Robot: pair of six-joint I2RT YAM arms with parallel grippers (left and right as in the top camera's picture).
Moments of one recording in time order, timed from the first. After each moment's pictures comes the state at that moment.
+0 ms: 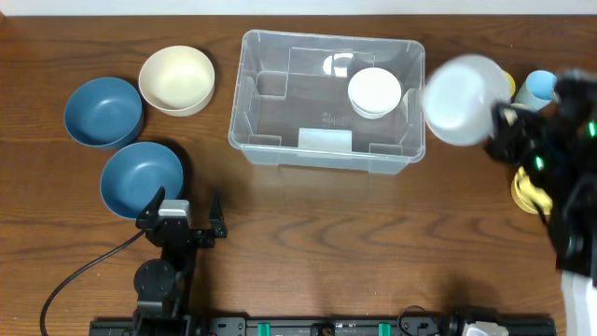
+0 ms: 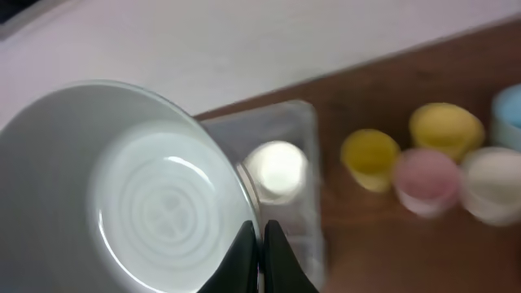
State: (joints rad) left arm -0.08 0.01 0.02 -0.12 -0.03 -0.03; right arm -0.07 1.04 1.35 -0.80 -0.28 0.37
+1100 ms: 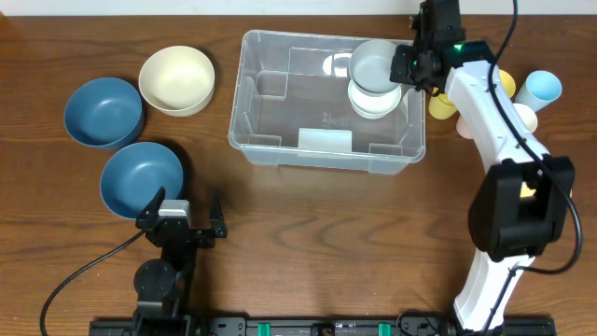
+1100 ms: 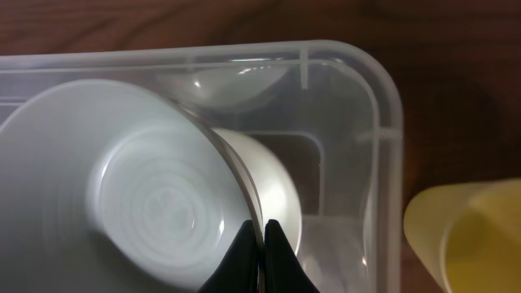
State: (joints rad) left arm -0.08 0.01 0.02 -0.12 -0.03 -0.03; right arm 0.15 2.06 1.76 -0.71 -0.05 0.30
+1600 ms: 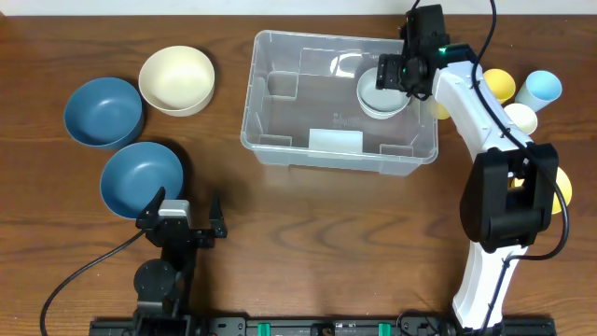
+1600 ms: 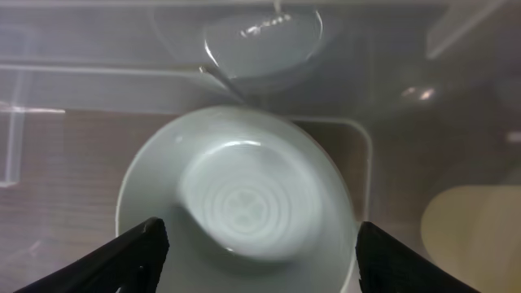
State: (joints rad) left arm -0.08 0.01 0.02 -0.12 -0.03 -0.03; right arm 0.17 2.12 1.76 -0.72 -0.02 0.27
